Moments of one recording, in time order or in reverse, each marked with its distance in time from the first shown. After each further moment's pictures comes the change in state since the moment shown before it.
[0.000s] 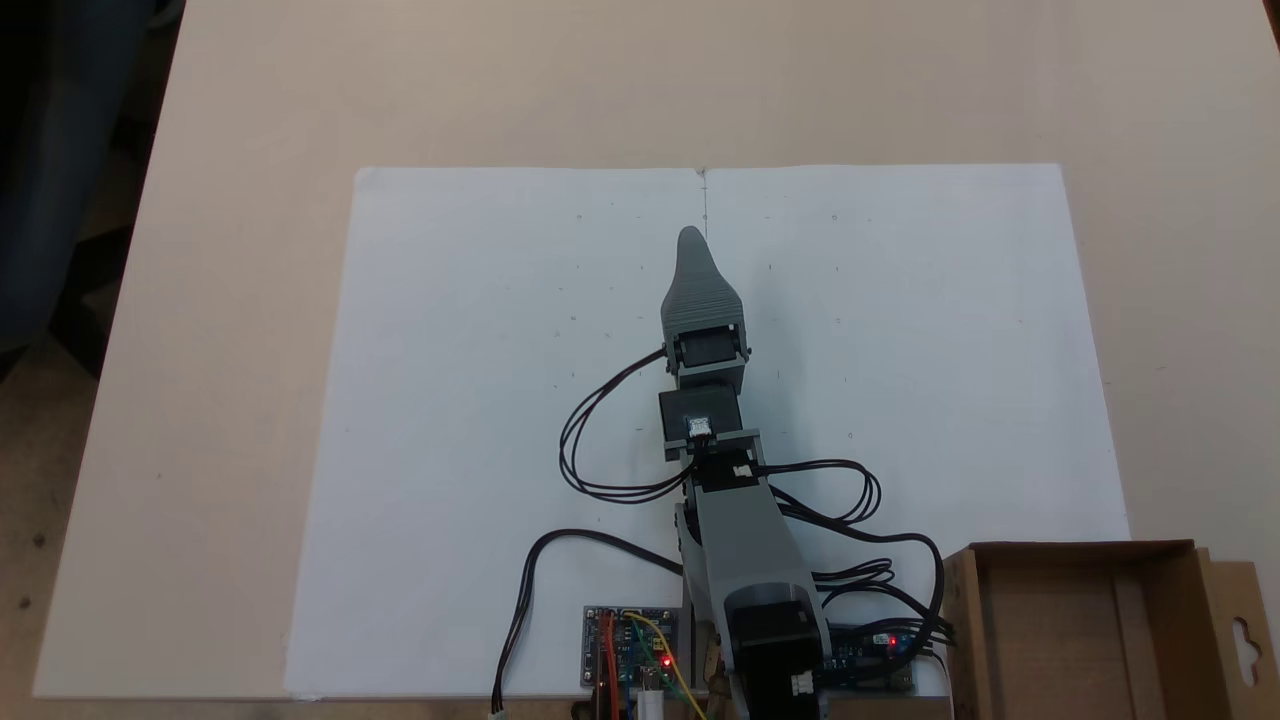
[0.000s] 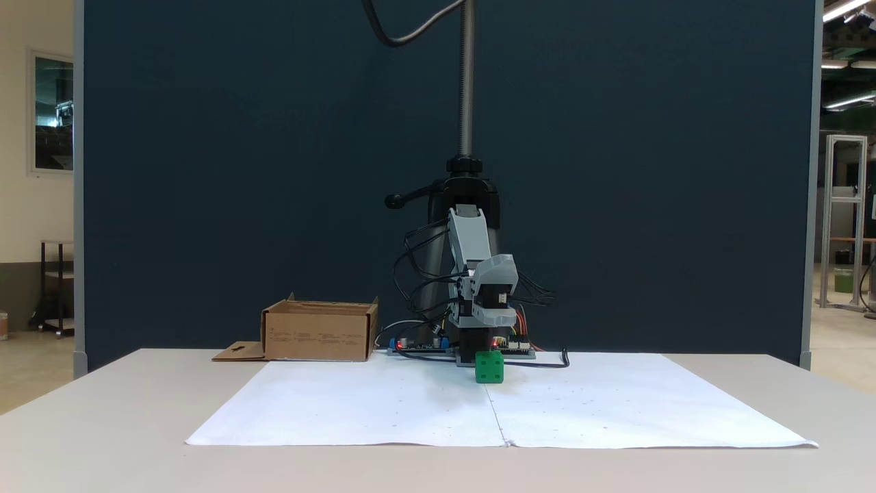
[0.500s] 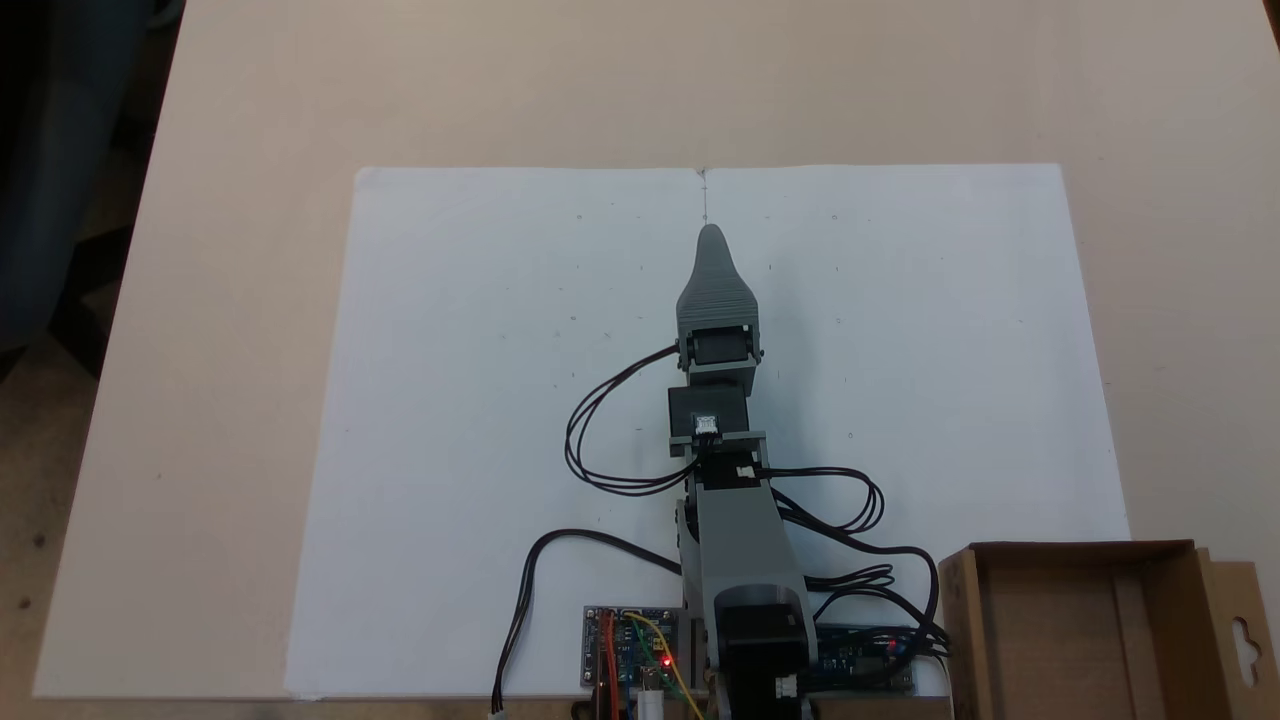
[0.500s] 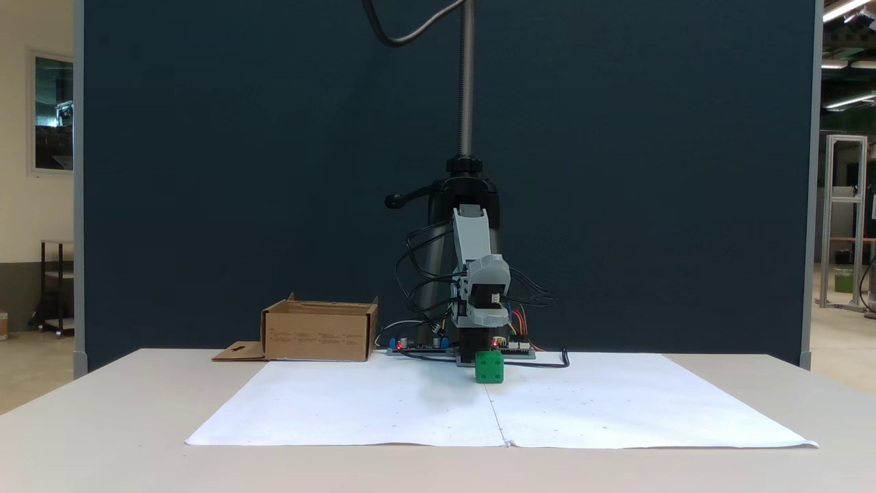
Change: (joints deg) arm 4.7 0.0 0.0 0.1 0.0
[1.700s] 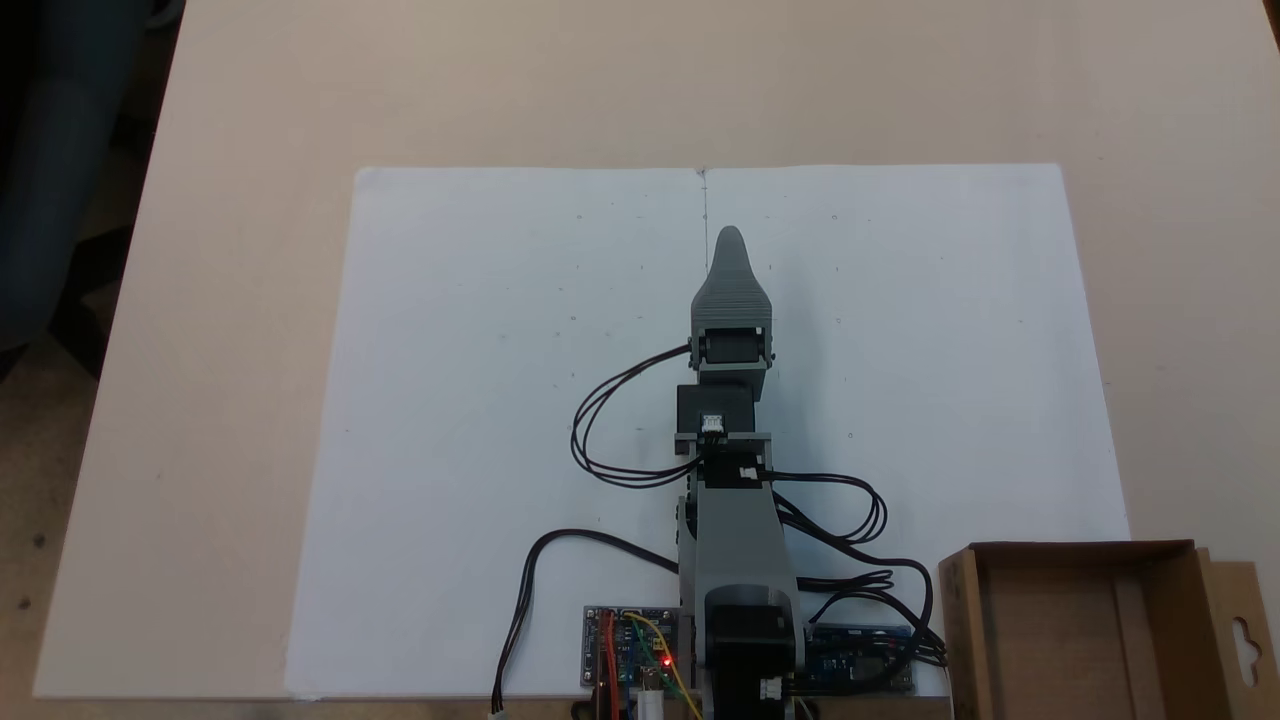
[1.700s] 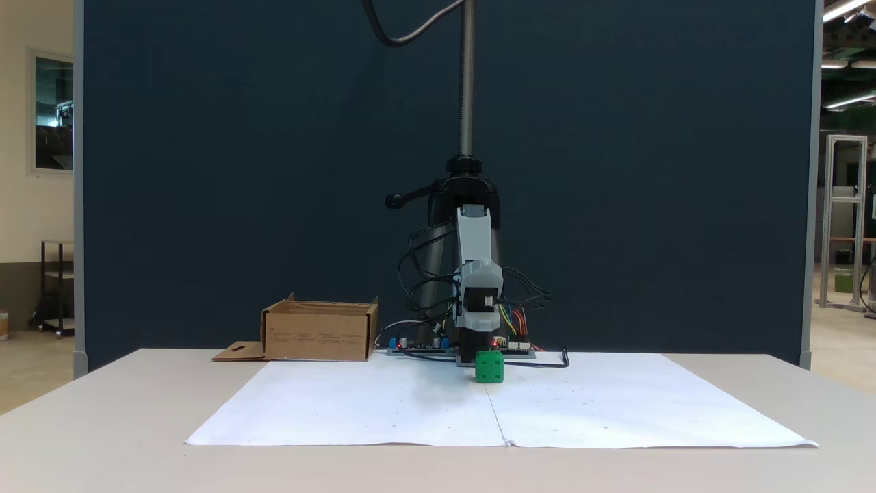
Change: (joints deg) arm 3.8 0.0 -0.4 4.1 0.0
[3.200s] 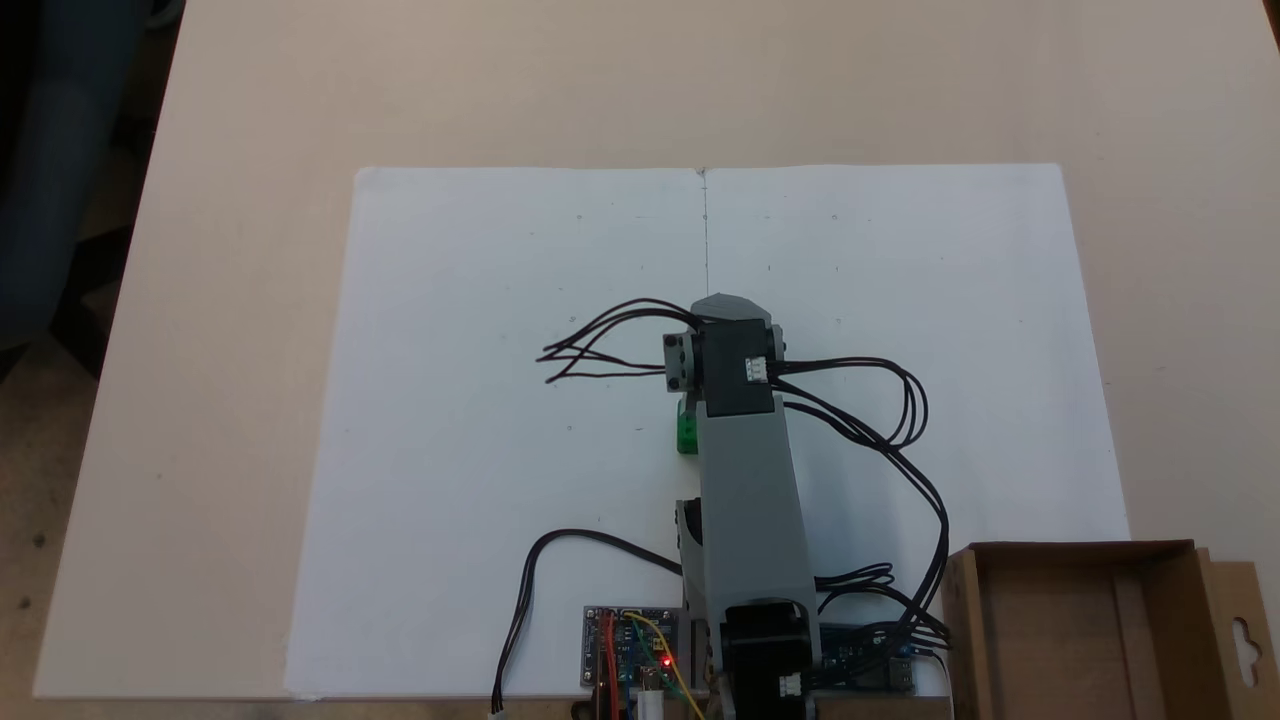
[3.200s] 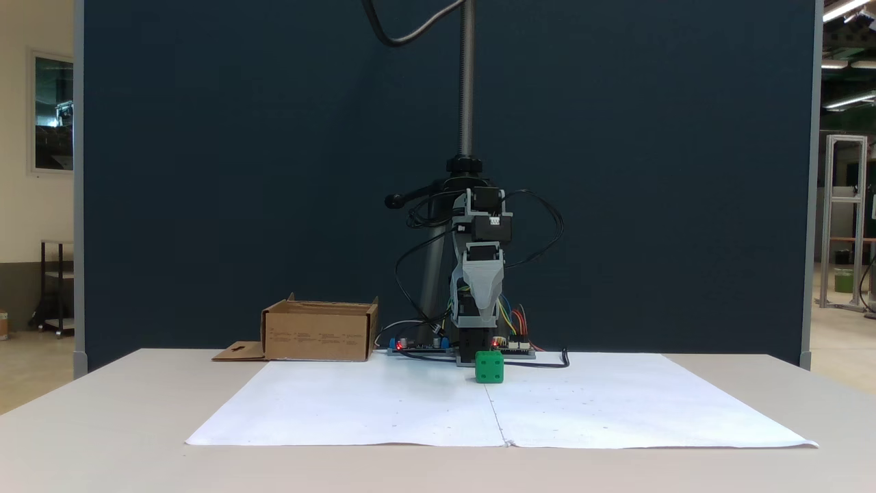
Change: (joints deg) arm -5.4 0.0 -54.7 123.8 12.9
